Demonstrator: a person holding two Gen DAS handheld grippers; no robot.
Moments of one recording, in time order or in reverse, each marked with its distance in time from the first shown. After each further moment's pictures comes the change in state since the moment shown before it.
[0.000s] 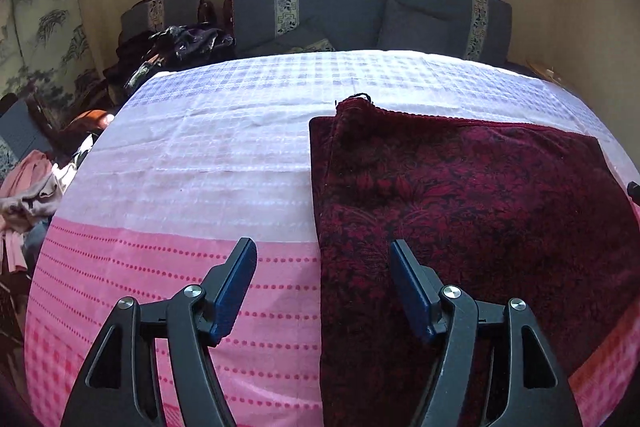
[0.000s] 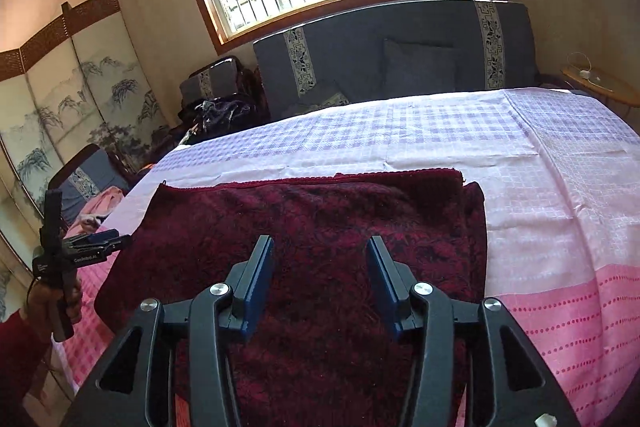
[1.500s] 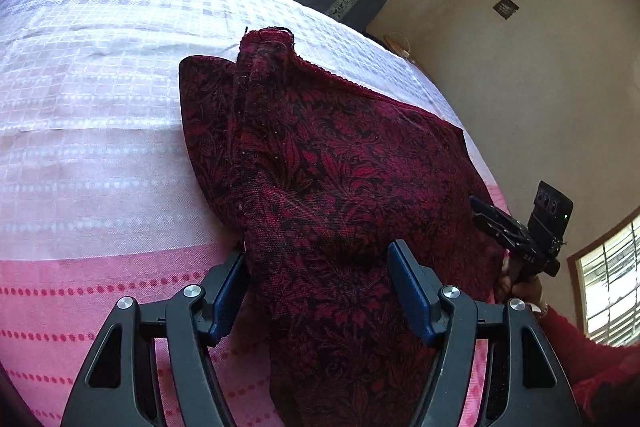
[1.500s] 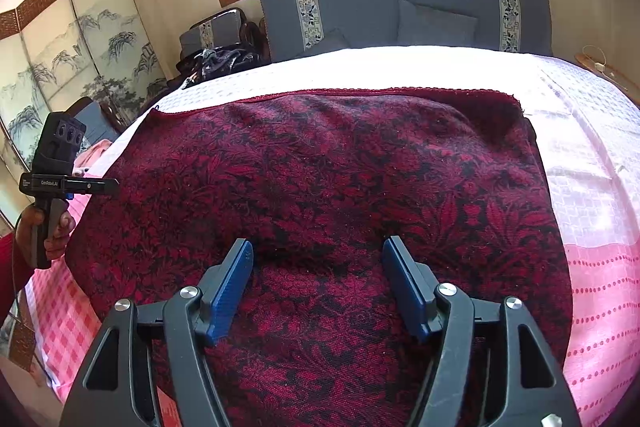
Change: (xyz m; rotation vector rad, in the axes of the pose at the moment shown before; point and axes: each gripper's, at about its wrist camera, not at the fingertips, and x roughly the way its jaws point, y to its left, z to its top) left arm 0.071 0.044 0.017 -0.101 0.227 -0.771; right arm 0.040 0.021 -0.032 -0.036 0.095 -0.023
